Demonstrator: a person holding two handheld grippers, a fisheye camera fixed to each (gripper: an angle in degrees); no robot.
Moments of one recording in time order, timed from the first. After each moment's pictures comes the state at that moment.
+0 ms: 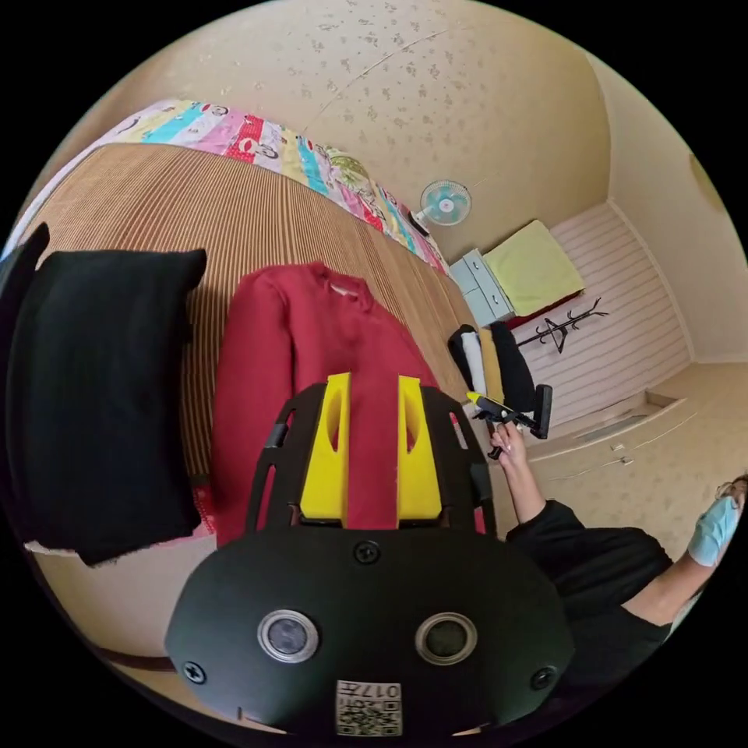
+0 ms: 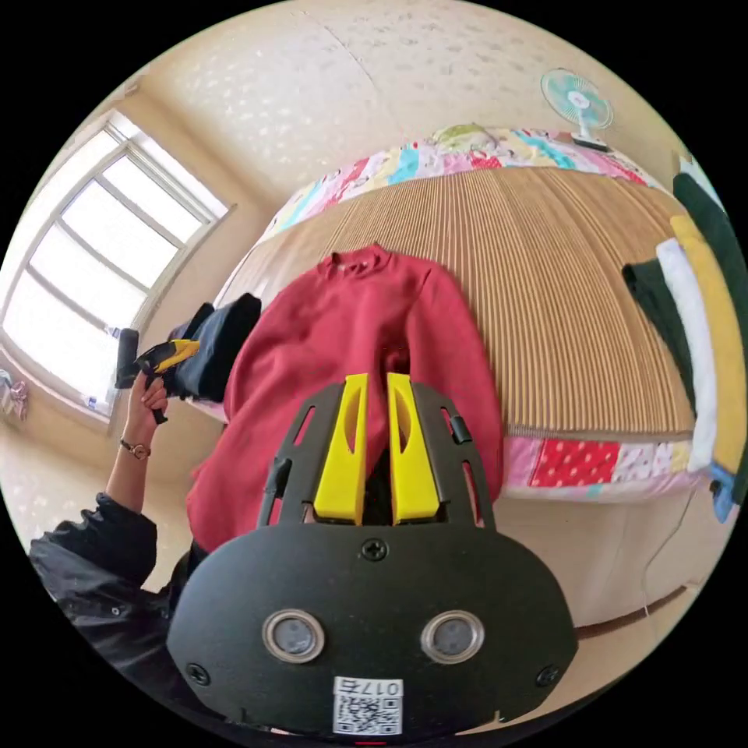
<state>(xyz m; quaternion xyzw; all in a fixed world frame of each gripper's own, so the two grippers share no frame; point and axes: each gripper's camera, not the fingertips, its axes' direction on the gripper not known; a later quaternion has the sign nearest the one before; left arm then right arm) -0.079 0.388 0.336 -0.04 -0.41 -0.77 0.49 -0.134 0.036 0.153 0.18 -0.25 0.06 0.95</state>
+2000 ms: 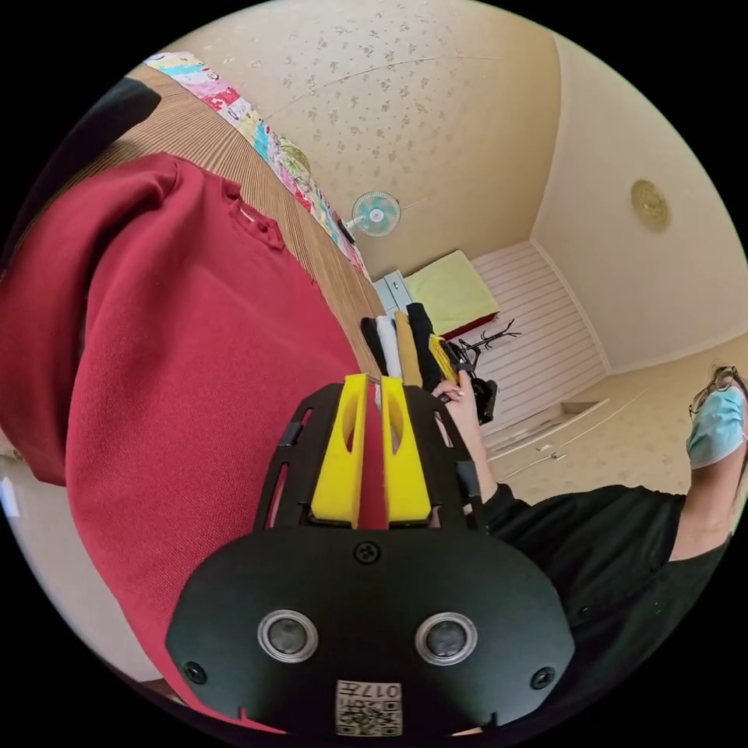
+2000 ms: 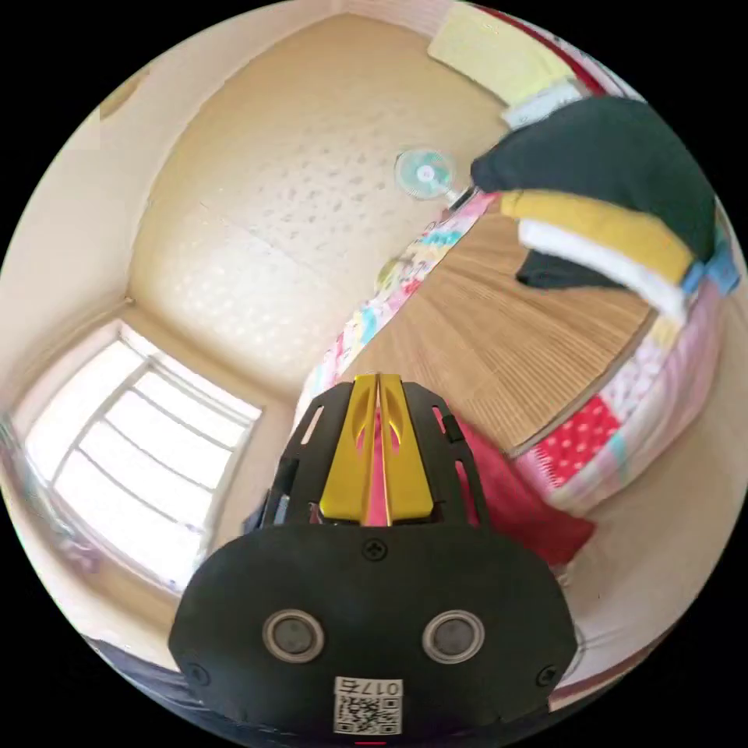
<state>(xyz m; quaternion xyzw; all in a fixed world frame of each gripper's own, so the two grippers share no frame) 0.060 0.291 0.405 0.13 -0.39 -0.73 0.55 0.433 0.238 -0.072 0.41 -0.43 0.32 0.74</state>
